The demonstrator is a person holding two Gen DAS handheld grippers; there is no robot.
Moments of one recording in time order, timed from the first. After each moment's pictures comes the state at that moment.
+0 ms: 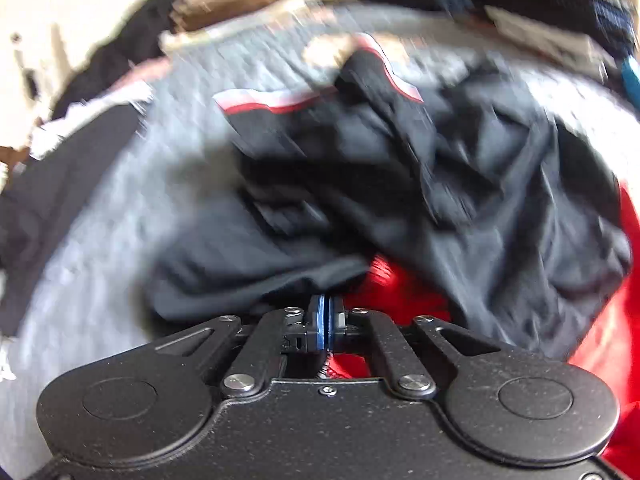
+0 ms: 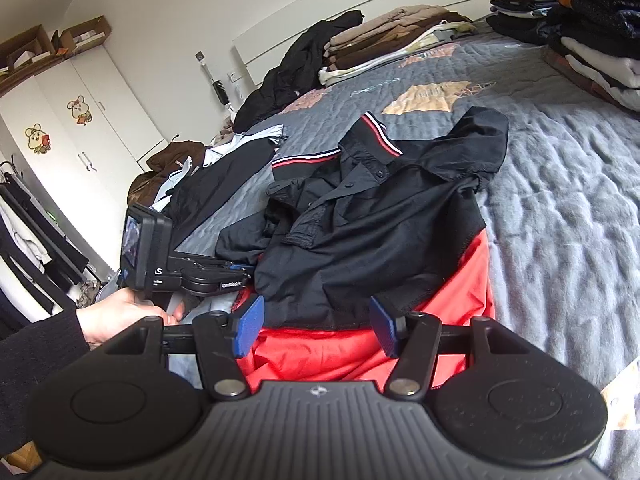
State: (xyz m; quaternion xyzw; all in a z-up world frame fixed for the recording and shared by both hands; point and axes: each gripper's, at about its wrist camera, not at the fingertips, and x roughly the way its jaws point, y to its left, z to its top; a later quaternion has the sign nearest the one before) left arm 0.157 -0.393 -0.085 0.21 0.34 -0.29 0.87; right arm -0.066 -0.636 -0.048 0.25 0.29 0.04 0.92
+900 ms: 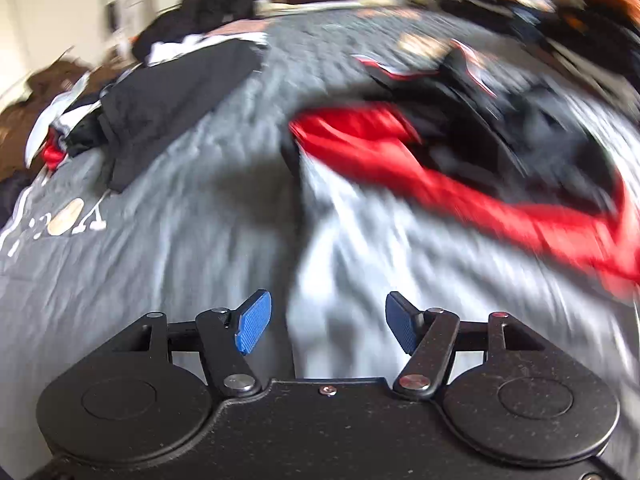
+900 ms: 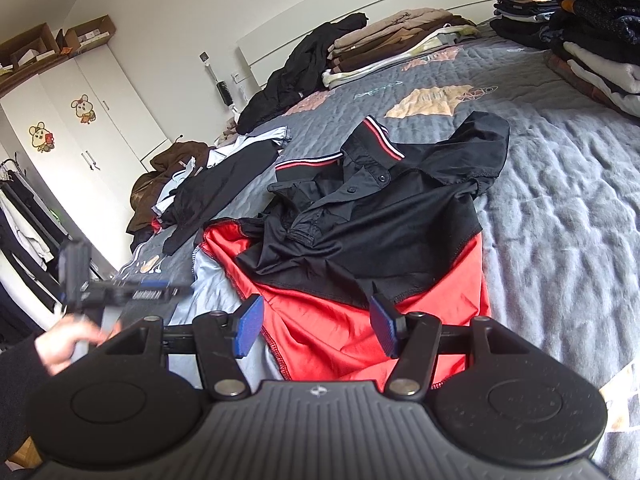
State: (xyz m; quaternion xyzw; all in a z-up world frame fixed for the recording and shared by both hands) left arm 0.080 -0.258 -0.071 0.17 0.39 -0.23 0.87; right arm -0.072 -0.637 -0.045 0.24 0.29 0.05 0.92
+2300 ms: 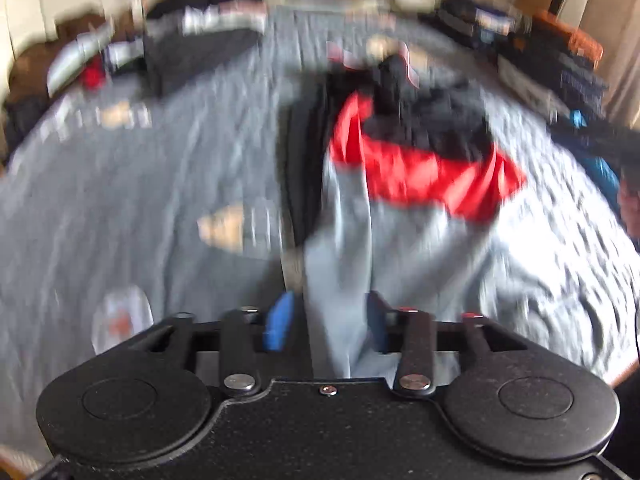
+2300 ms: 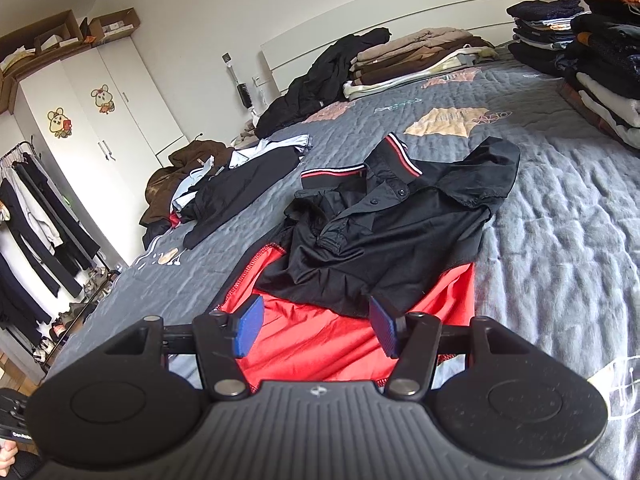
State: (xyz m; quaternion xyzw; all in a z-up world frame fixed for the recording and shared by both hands) left arm -0.069 -0.200 -0.003 0.08 0.40 -0.25 0.88; right arm -0.102 -0.619 -0.015 0.21 0.27 0.06 0.94
